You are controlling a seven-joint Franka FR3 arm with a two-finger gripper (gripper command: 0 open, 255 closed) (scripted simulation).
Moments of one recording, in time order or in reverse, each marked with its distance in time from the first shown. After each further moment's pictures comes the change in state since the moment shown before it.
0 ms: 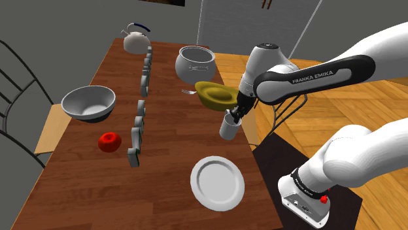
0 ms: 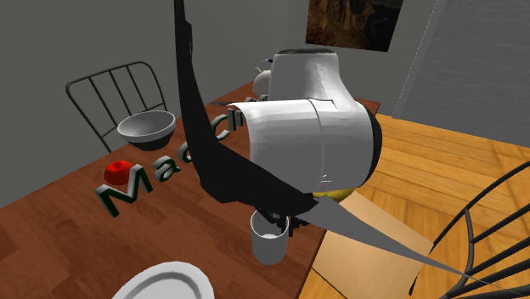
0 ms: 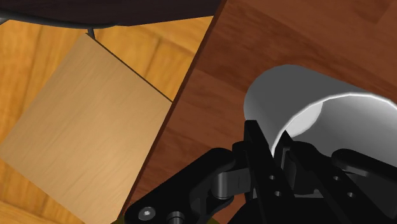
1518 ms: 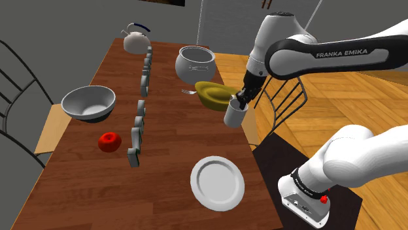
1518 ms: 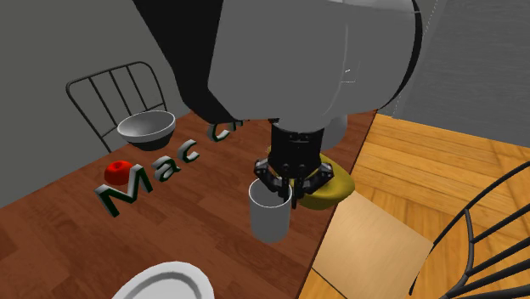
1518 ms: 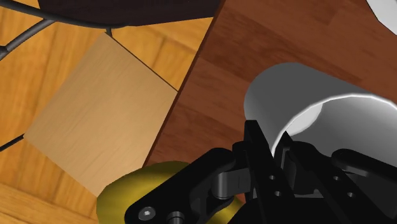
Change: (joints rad) arm -0.001 -0.124 -0.014 0.144 -0.005 -0.268 -0.001
